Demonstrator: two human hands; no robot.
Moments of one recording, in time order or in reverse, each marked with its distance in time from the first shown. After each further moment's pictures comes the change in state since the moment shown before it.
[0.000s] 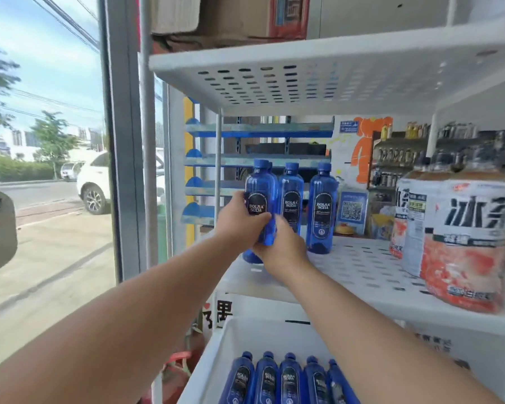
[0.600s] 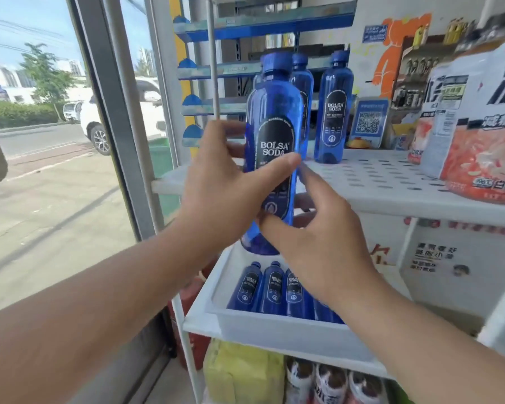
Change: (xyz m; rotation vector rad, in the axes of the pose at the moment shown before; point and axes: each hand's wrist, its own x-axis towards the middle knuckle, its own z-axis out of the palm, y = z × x) left_hand -0.143 0.010 -0.038 -0.300 0.018 0.074; right_hand -0.159 0.002 -0.046 0.314 -0.038 -0.142
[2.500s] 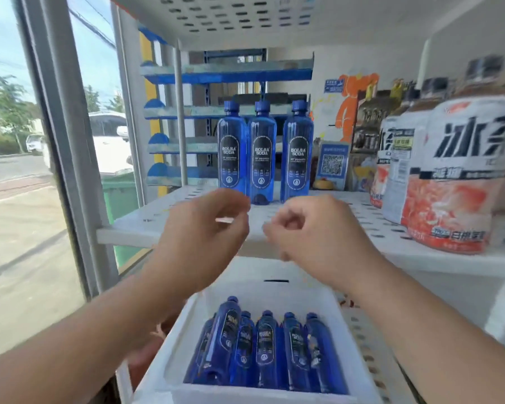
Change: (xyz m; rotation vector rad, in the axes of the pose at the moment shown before) left_hand 0.034 -0.041 0.026 0.309 -0.149 0.281; right_hand 0.068 0.021 -0.051 -0.428 -0.033 0.010
